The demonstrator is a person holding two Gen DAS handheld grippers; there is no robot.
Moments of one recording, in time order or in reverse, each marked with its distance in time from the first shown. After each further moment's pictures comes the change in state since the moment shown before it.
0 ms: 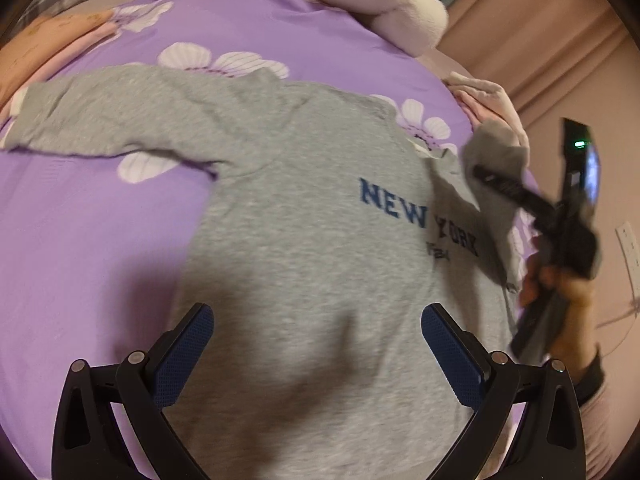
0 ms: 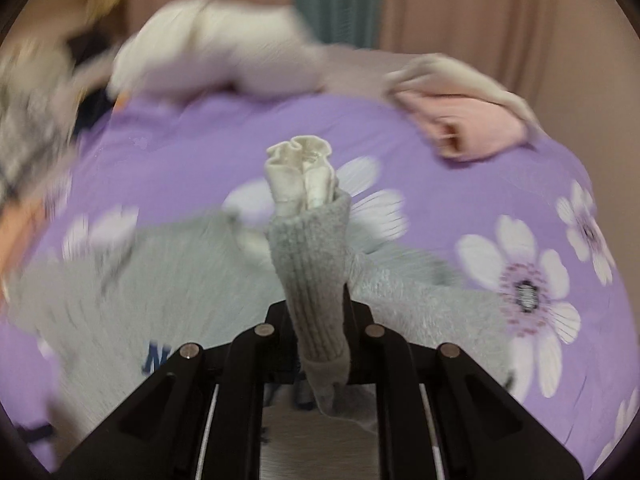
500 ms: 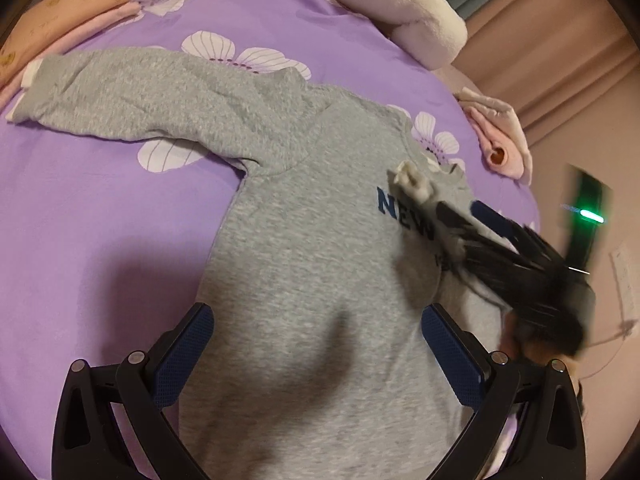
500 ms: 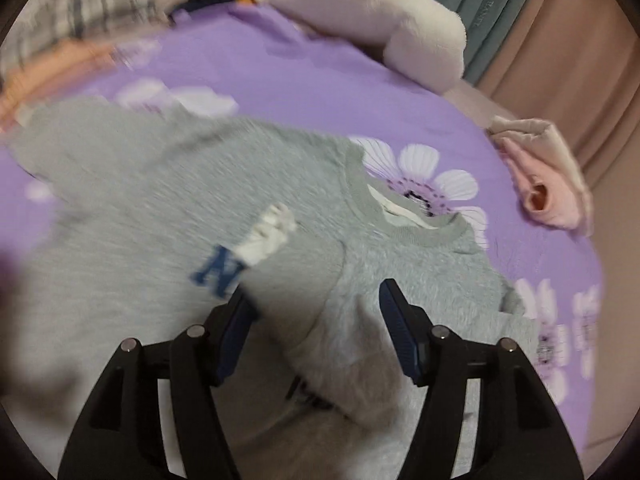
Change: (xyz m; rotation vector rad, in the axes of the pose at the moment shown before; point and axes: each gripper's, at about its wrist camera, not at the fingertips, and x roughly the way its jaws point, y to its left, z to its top) left arm -0.001 0.020 0.006 -0.082 -0.007 -0.048; right arm -0.030 0.043 -0.015 -0.256 -0.033 0.214
